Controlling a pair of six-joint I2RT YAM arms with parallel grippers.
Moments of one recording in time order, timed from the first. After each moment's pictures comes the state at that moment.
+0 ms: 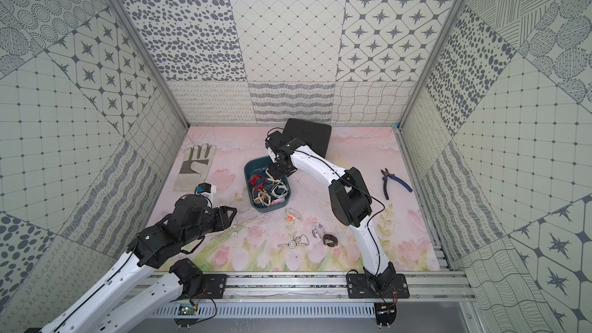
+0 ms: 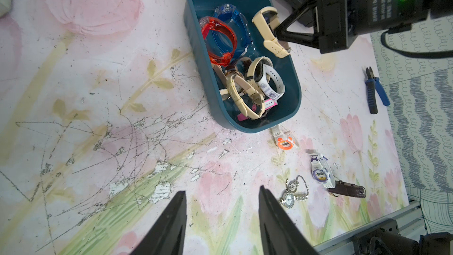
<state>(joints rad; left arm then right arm) -0.61 0.60 0.64 -0.79 -0.06 -0.70 0.73 2.21 1.97 -0.91 -0.06 0.14</state>
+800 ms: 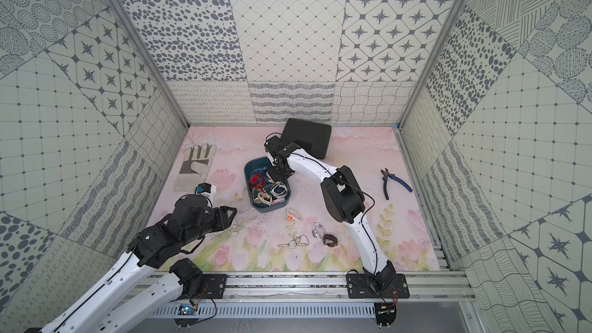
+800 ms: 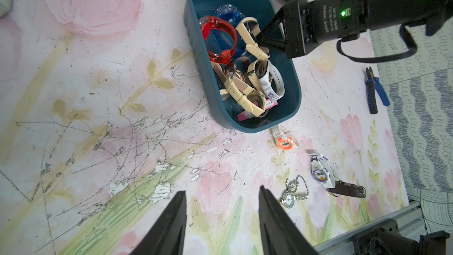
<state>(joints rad) -0.61 0.60 0.64 -0.79 -0.06 -0.70 0.72 2.30 1.98 -0.84 -0.01 0.13</state>
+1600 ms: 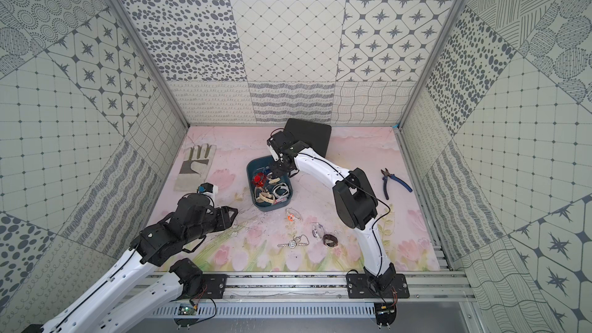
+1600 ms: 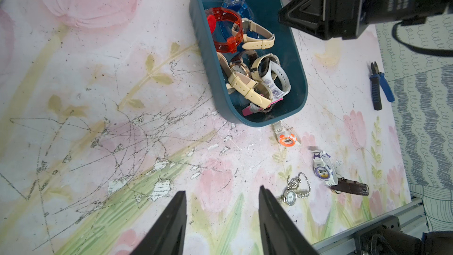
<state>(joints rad) -0.61 0.63 0.64 -0.79 -0.04 -0.70 0.72 2.10 1.82 -0.74 -0.01 0.13</state>
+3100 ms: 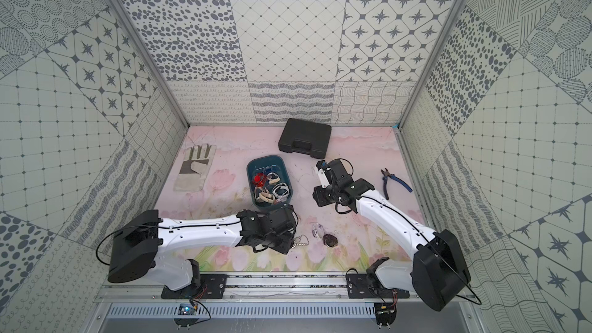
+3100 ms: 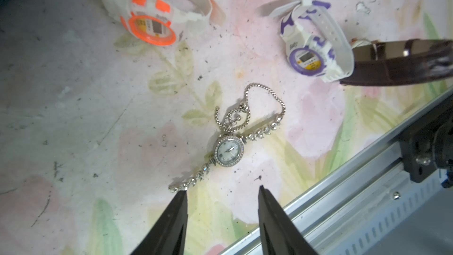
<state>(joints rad) -1.20 1.50 0.88 -0.57 -0.01 -0.74 0.56 1.28 0.92 -0.59 -0.11 0.23</state>
